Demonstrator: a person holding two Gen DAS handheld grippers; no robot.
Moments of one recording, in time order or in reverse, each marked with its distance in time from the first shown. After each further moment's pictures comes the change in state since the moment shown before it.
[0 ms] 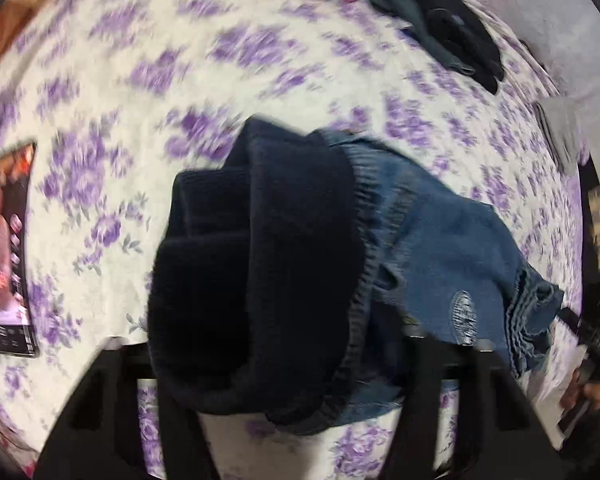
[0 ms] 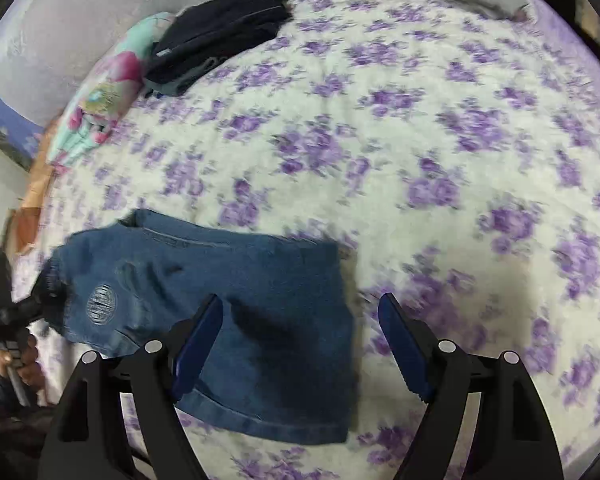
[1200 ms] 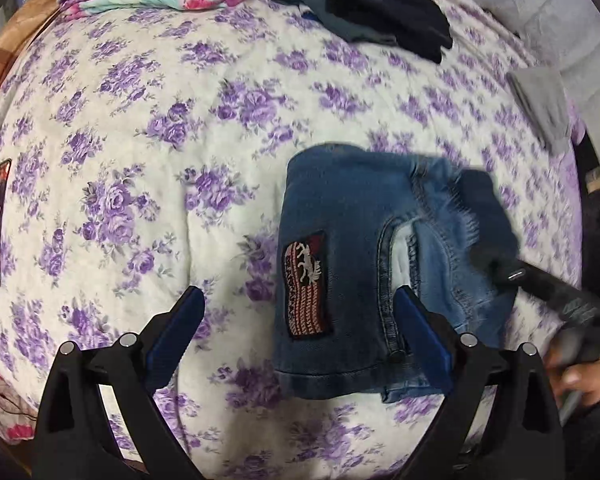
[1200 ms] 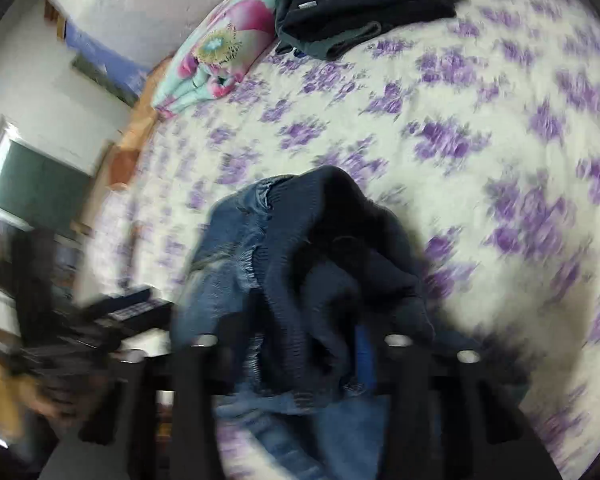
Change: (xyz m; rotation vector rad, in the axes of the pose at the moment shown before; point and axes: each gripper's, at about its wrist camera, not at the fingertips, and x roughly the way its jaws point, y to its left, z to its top) left arm -0.008 -0.155 -0.011 0.015 0.009 0.059; right arm 0.043 0.081 0.063 -0.193 0.180 0.408
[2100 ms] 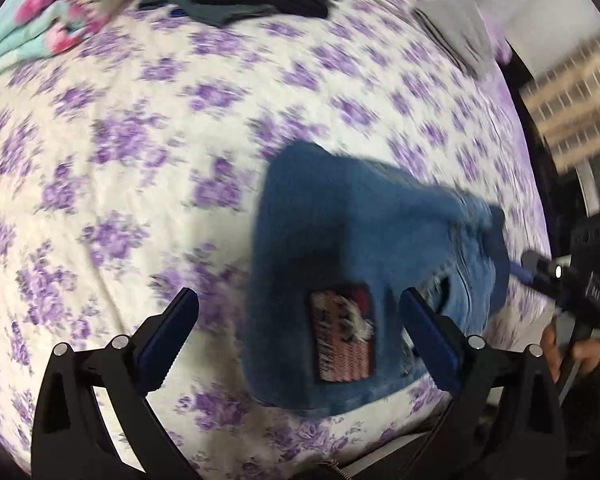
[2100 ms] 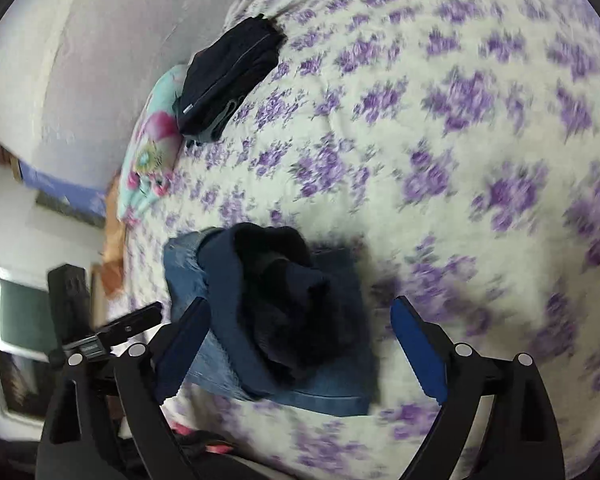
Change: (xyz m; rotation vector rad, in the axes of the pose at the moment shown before) left arm 0.012 -0.047 0.027 0.257 0.100 -0.201; right arm -0.116 -0.079 -0.086 0.388 -0.239 -0.086
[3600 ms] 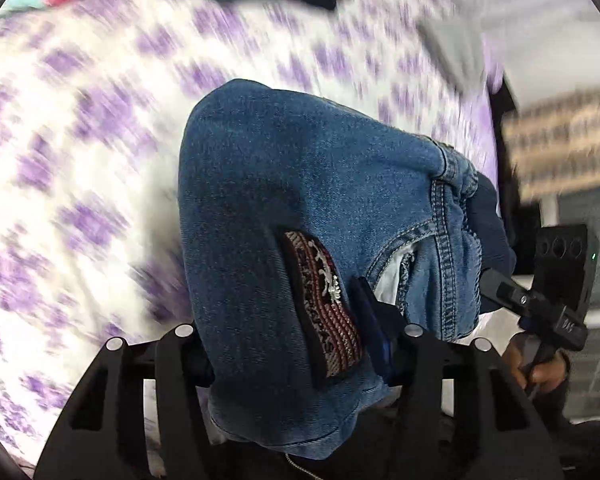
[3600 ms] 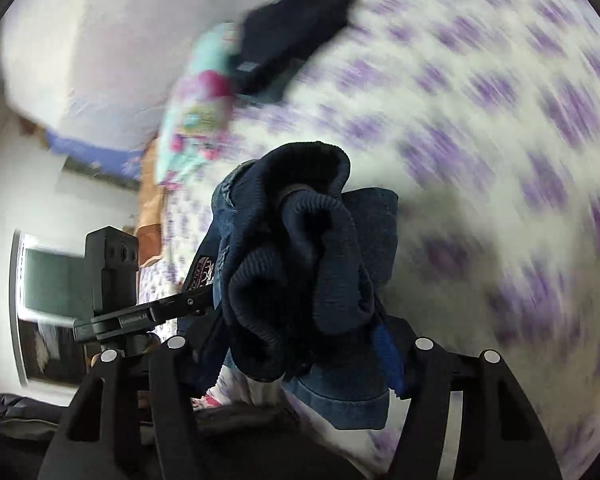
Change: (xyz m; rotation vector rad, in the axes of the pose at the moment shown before) left arm -0.023 0.017 0.017 -0.122 0.044 -0.177; right arm 0.042 0.088 0.004 -0.132 0.138 0.122
